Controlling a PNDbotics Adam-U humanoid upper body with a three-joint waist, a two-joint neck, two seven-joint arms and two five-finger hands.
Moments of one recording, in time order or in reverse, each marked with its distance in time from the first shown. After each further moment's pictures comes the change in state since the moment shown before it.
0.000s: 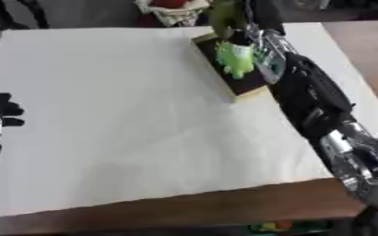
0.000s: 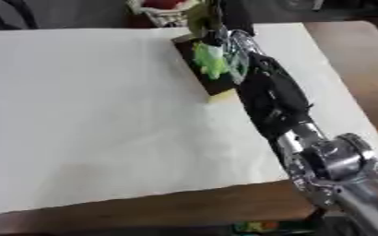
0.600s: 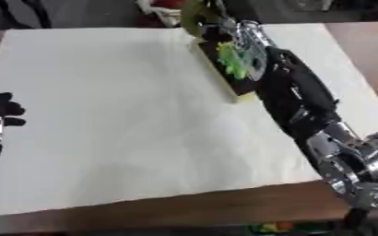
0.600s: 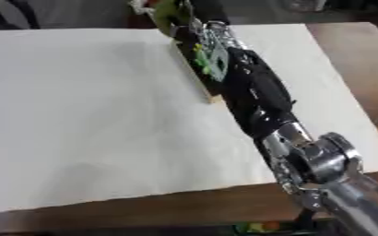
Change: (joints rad) left arm 0.000 0.000 -0.001 0.000 0.000 -0.001 -0.003; right arm -0.027 0.058 0.071 -0.154 0.018 -0.112 0.091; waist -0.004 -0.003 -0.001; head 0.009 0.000
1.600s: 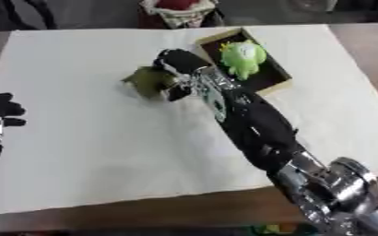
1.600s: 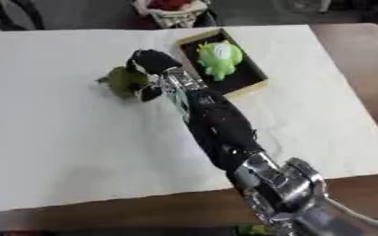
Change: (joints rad) left arm 0.000 0.000 0.000 0.000 0.000 0.000 0.000; right arm 0.080 0.196 0.109 0.003 0.196 -0.230 0.197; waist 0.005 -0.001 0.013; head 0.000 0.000
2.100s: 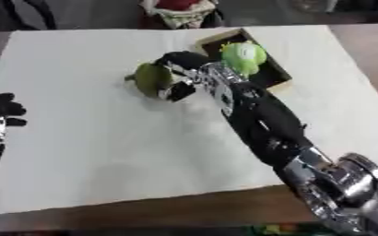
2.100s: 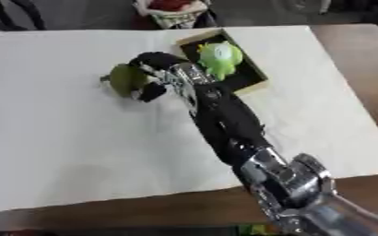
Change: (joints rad) left arm 0.007 0.007 0.005 0.000 -0.002 0.001 0.002; right arm -0.008 -0.010 0.006 0.017 -0.014 -0.020 0.254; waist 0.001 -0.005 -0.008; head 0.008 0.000
